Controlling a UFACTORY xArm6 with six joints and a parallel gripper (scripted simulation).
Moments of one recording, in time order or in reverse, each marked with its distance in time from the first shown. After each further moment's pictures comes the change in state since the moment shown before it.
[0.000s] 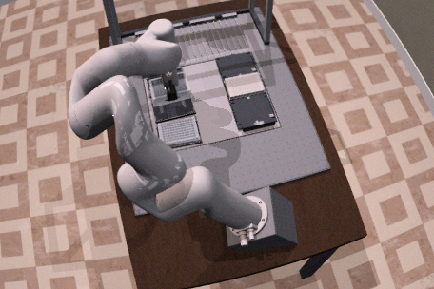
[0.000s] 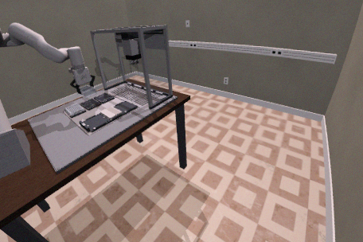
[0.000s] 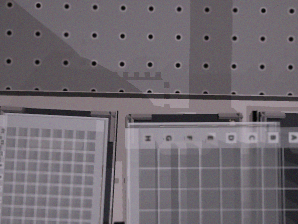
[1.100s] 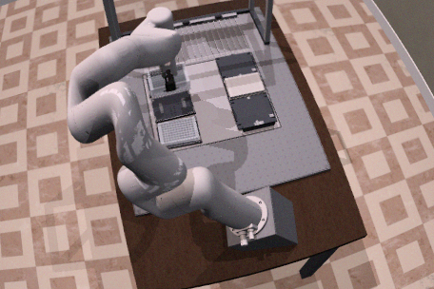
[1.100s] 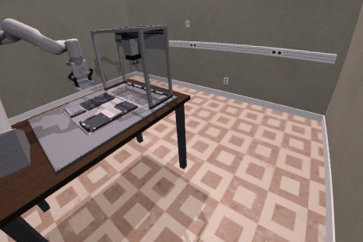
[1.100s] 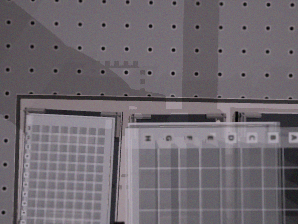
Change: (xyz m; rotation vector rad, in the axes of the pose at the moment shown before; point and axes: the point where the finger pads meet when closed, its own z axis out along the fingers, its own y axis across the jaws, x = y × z) arm 0.000 0.000 -0.048 0.000 0.000 0.000
